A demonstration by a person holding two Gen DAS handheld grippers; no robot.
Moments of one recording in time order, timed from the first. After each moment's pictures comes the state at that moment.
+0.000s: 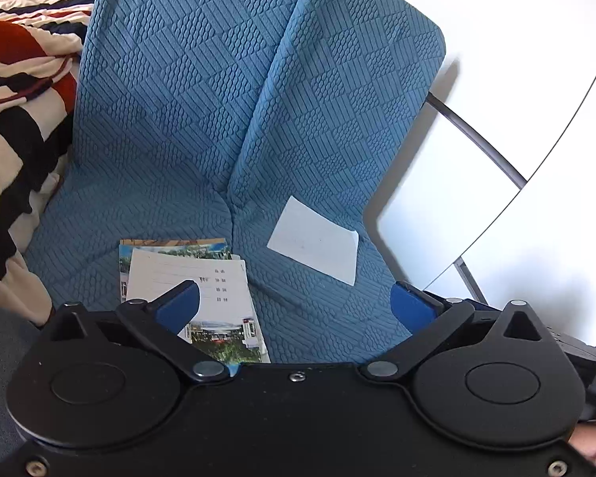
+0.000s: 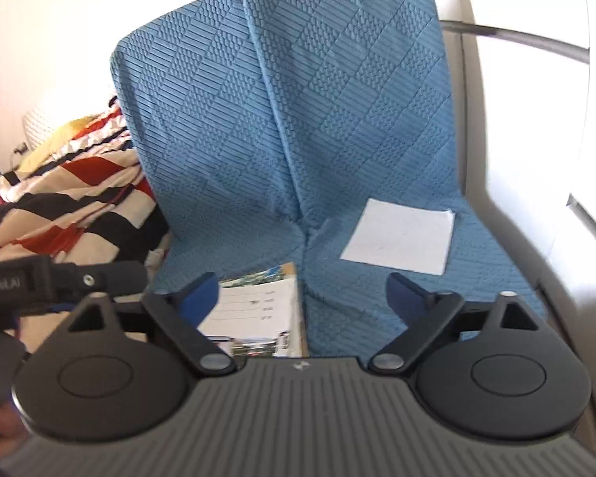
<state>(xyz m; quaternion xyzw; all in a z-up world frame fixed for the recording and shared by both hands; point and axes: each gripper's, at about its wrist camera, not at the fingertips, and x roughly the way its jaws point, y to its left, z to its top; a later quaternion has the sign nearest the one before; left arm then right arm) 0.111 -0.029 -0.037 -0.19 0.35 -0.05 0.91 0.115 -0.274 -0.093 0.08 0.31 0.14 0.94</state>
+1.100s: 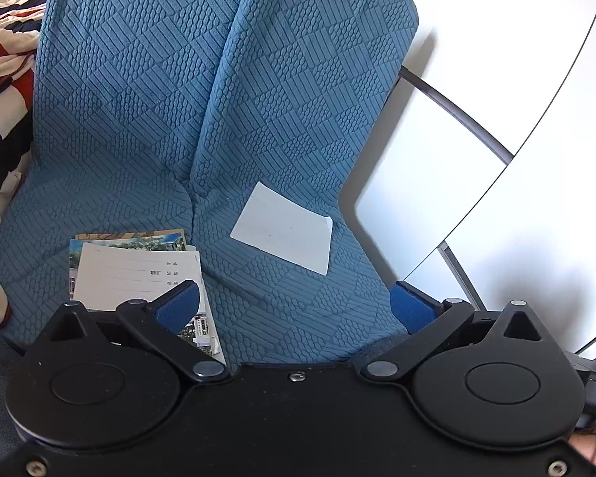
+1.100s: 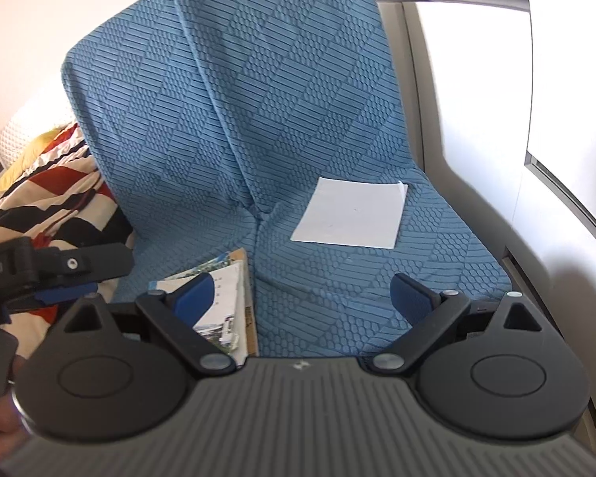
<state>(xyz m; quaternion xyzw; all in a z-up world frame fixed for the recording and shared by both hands) 0.139 -0.087 -0.057 -0.18 0.37 -0.07 0.91 0.124 -0.338 -0.125 0.12 0.34 0.10 0.93</state>
